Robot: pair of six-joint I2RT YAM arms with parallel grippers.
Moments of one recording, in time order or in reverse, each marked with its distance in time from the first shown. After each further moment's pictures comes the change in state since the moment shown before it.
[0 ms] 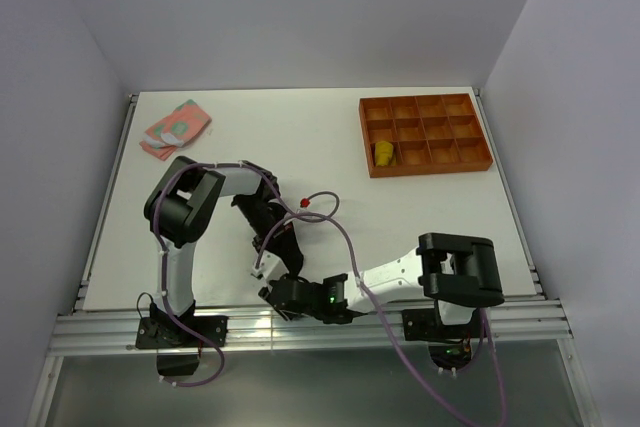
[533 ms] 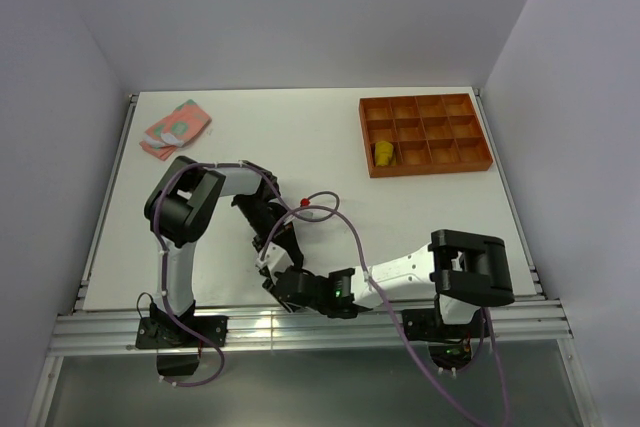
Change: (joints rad) left arm 0.000 0.002 0.001 0.002 -0.001 -0.010; right arm -0.016 -0.054 -0.021 -0.015 0.022 -0.030
